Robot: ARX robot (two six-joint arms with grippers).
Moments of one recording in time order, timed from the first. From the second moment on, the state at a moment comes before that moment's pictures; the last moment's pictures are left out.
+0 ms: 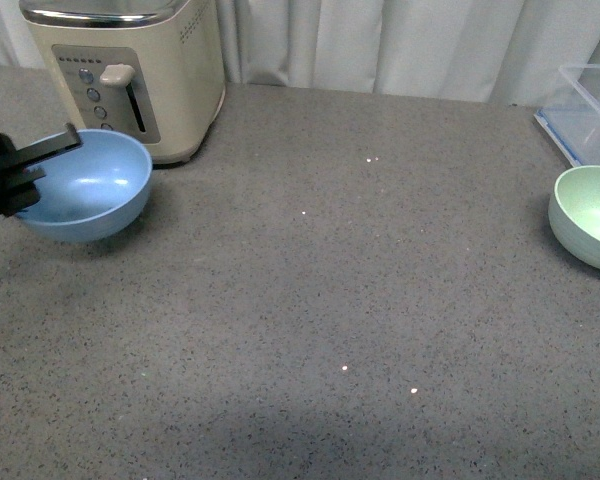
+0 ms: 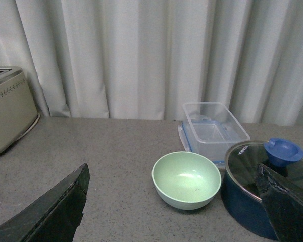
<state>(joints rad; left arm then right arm) -0.09 1.97 0.88 0.30 -0.32 -0.50 0.00 0.00 0.01 0.00 0.00 0.00</state>
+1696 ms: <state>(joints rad) -0.34 1.61 0.53 0.68 -0.32 -0.43 0.00 0.00 0.01 0.00 0.00 0.00</state>
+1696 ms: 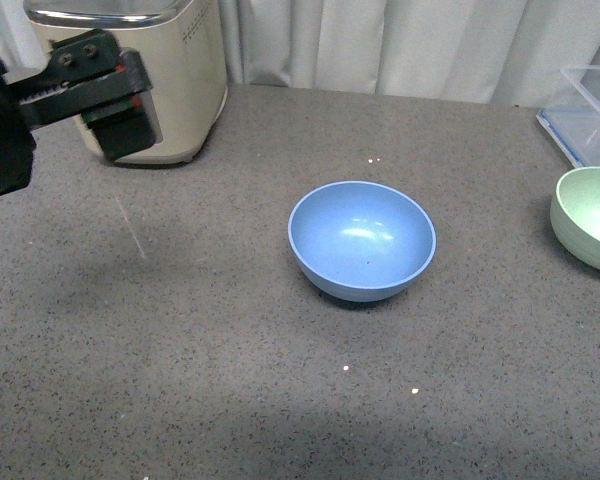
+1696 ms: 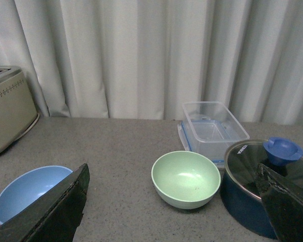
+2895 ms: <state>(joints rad) 0.00 0.65 0.02 0.63 0.00 -0.01 0.00 0.00 0.01 0.00 0.00 0.00</state>
